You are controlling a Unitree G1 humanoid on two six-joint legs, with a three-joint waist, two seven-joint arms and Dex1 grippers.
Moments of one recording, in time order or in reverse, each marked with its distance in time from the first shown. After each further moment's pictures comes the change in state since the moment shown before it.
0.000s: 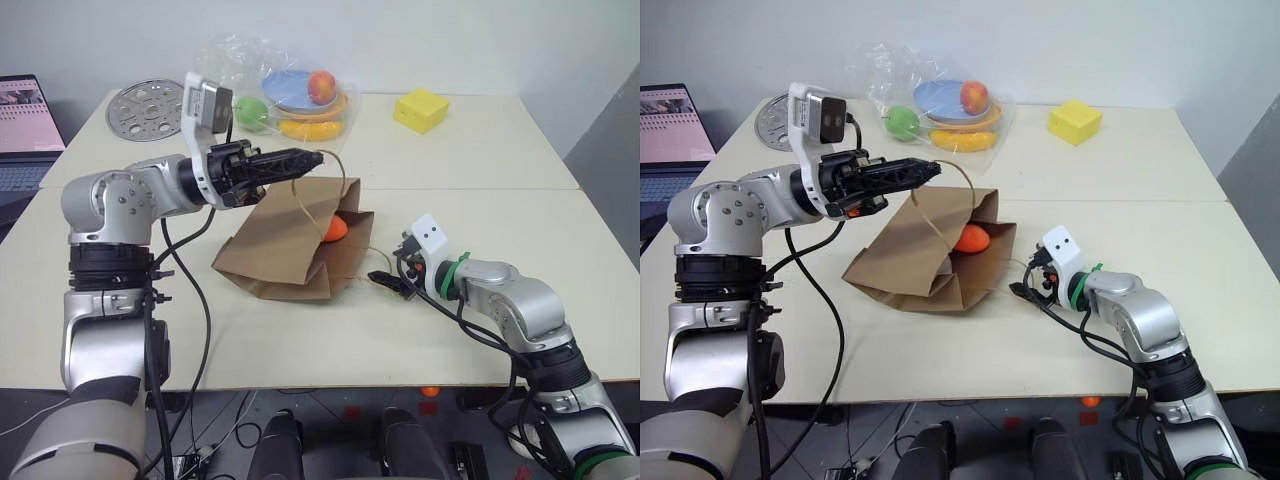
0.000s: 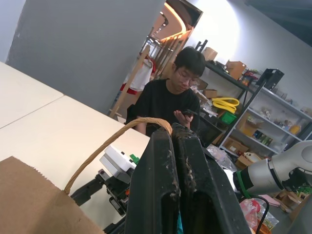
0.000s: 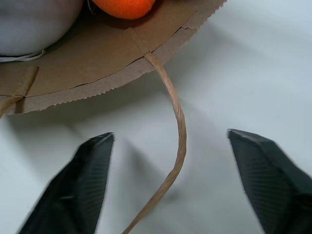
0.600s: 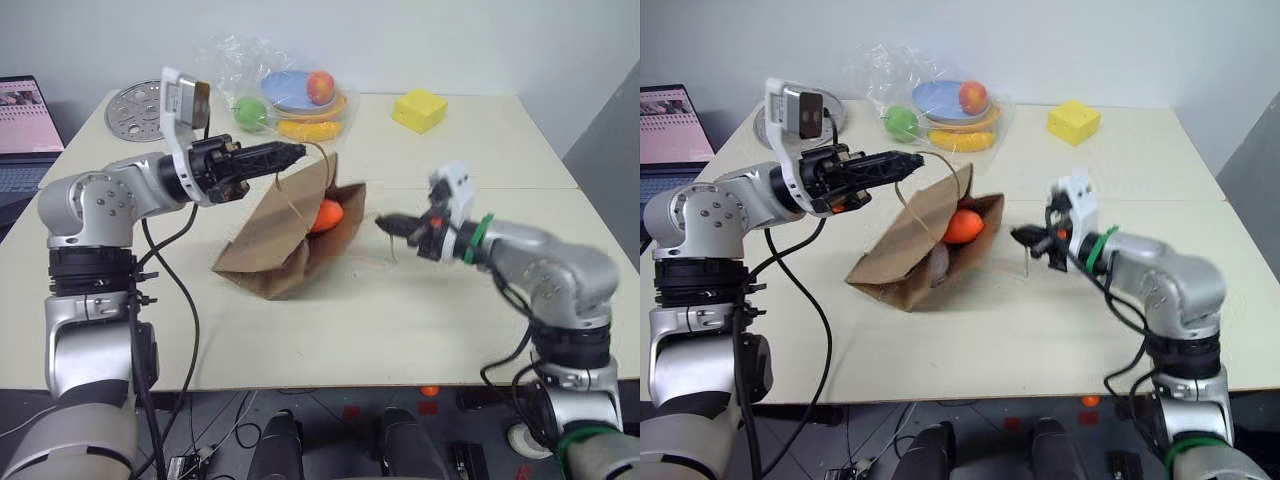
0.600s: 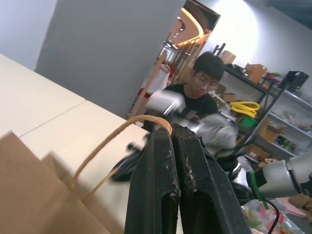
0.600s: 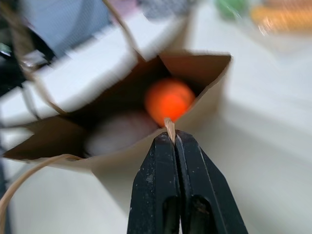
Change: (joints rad) left arm 0.002 0.073 0.022 0.049 0.016 -0.053 0.028; right arm -0.282 0.105 -0.356 -0.203 0.379 0.371 -0.044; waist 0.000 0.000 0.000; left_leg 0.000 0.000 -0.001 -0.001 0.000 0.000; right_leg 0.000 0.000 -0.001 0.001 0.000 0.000
